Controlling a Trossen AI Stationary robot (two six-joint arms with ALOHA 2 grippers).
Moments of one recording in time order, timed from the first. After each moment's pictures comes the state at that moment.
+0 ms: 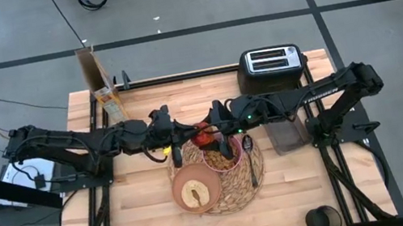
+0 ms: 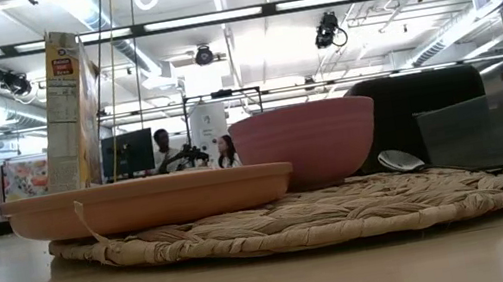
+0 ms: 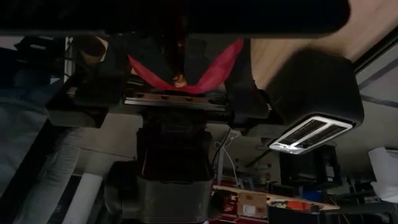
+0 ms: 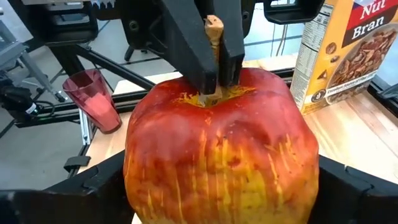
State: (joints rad) left arm -0.16 1.24 1.01 0.11 -0.29 -0.20; right arm 0.09 1.51 1.24 -0.06 0.06 0.19
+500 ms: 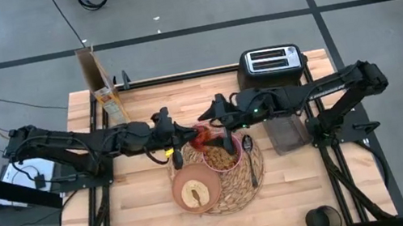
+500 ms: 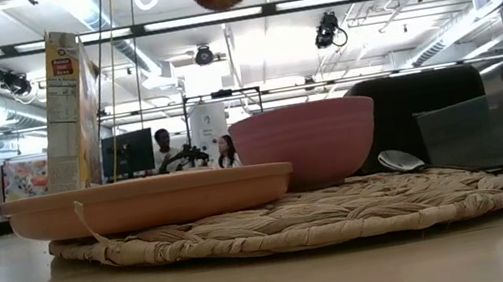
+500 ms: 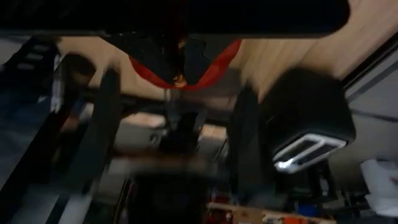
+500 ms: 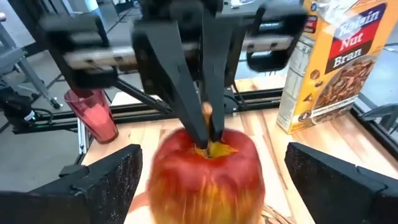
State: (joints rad) left arm -0.16 1.24 1.01 0.04 -0.32 -0.19; right arm 0.08 1.45 1.24 -0.08 0.06 0.13
